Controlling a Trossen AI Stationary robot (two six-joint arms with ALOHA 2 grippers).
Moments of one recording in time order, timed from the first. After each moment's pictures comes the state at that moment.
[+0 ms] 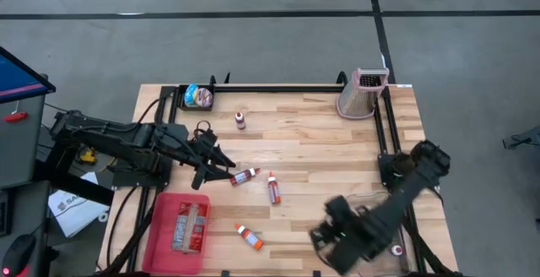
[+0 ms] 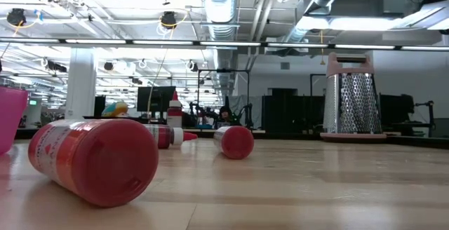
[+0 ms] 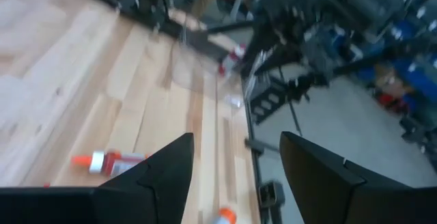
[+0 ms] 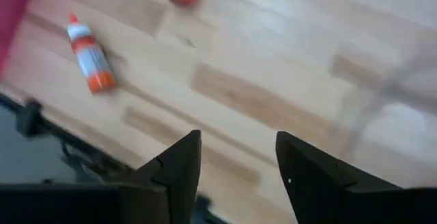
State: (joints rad) left arm -0.20 0.94 0.86 -0.25 0.06 -0.58; right arm 0.79 1.87 1.81 -1.41 0.37 1.93
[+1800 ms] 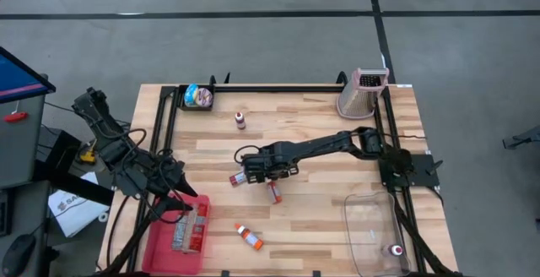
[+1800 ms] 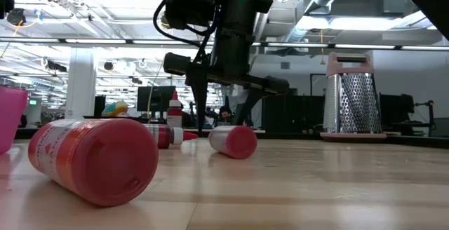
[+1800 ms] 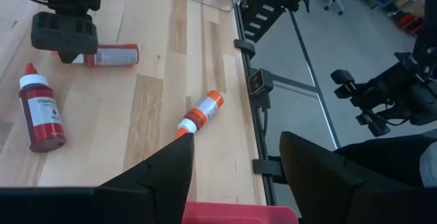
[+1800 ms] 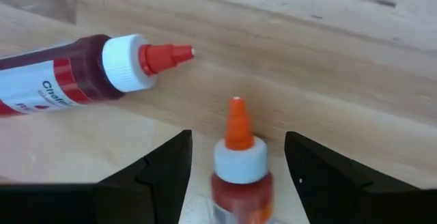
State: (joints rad) left arm -0.86 0.75 0.79 -0.60 -0.41 -0.80; right arm 0.08 2.28 1.86 -0.96 0.03 1.39
